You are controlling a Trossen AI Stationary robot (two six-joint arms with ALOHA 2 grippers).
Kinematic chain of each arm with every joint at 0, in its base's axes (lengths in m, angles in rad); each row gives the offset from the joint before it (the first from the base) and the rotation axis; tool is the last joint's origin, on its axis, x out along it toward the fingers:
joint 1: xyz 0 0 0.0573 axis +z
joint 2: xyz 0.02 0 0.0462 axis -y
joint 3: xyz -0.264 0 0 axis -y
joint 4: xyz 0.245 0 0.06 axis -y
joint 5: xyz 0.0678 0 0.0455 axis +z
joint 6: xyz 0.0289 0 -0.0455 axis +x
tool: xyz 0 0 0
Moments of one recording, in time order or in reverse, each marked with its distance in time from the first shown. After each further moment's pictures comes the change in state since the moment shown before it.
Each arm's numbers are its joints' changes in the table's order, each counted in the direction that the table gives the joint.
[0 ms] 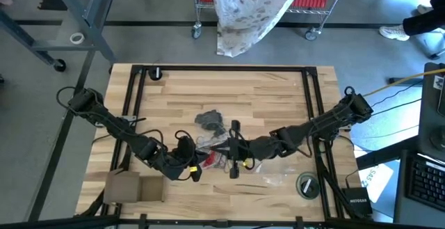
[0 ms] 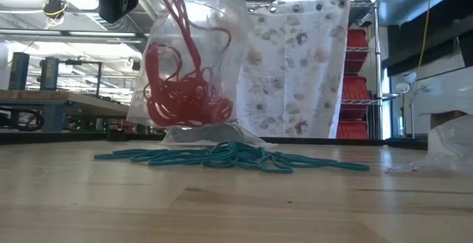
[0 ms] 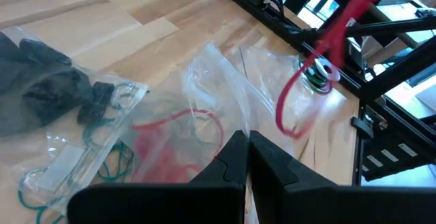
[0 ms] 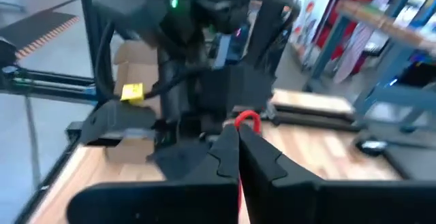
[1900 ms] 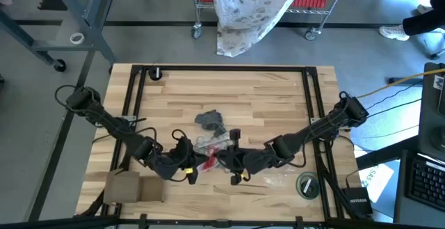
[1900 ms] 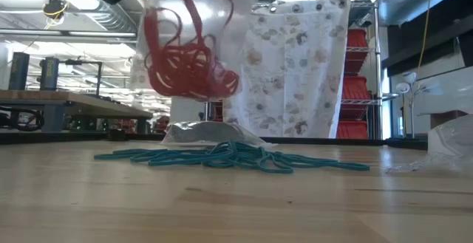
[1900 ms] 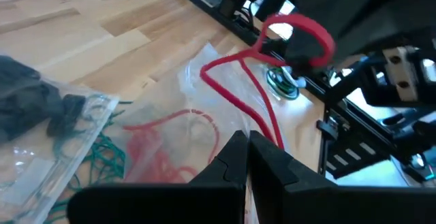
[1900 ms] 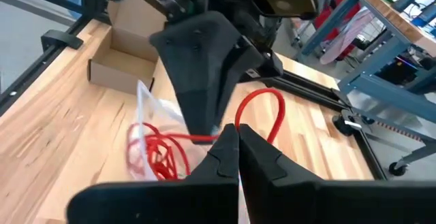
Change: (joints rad) left arm -0.031 0.047 0.000 0.062 -0.009 0.059; right arm 0.049 -0.073 0.030 -0.189 -0.083 -0.098
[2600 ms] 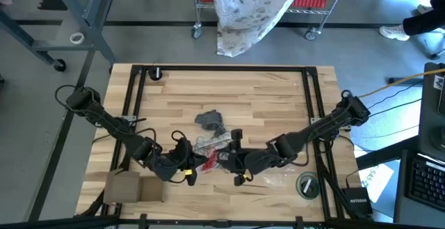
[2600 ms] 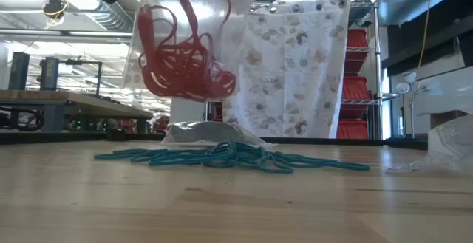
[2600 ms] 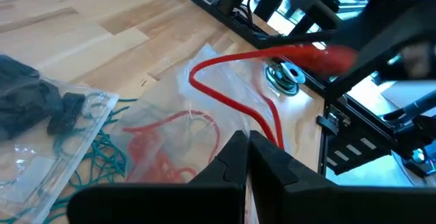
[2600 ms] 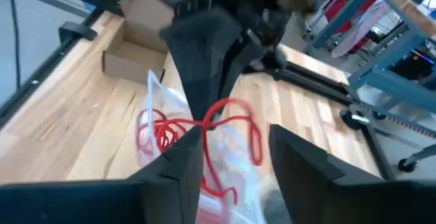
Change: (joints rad) left arm -0.007 0.000 0.000 -0.008 0.000 0.003; right arm 0.020 0.036 0.052 -0.151 0.032 0.027
